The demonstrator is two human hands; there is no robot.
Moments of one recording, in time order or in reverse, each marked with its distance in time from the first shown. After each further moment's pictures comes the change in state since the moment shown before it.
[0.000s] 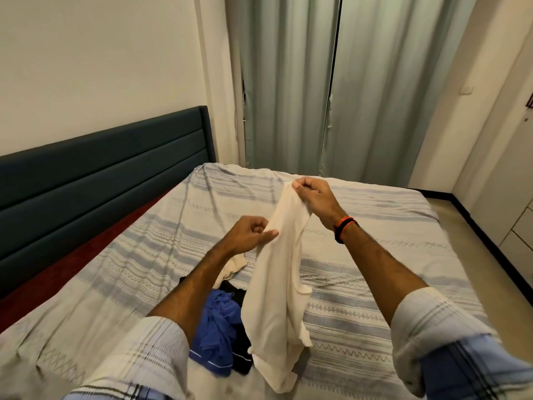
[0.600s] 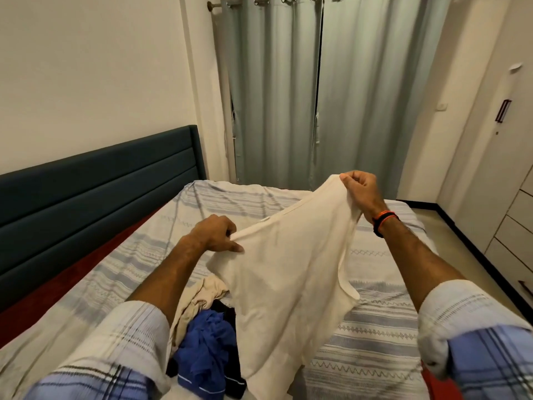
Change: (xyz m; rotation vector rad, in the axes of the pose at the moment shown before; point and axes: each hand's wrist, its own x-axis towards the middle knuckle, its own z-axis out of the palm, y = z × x) left_hand 0.021 0.022 -0.059 0.911 -0.012 -0.155; right_hand 0.009 -0.014 -0.112 -0.140 0.388 -0.010
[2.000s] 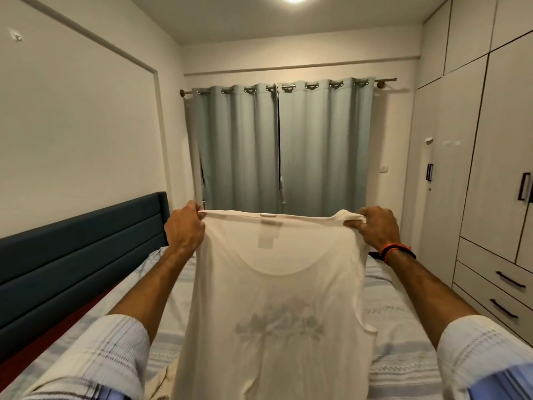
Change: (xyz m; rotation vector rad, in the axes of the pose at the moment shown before) left_hand 0.042 0.066 -0.135 -0.252 0.850 -0.091; right_hand 0.017 -0.068 -0.123 -0.762 0.217 -0.098
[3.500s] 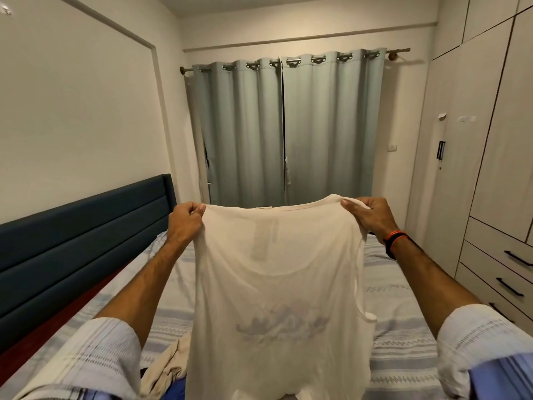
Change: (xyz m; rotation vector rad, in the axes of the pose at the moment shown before) left_hand -0.020 -0.027 0.014 -0.475 -0.159 -0.247; right_hand -0.001 0.023 0.052 0.650 -0.103 0.127
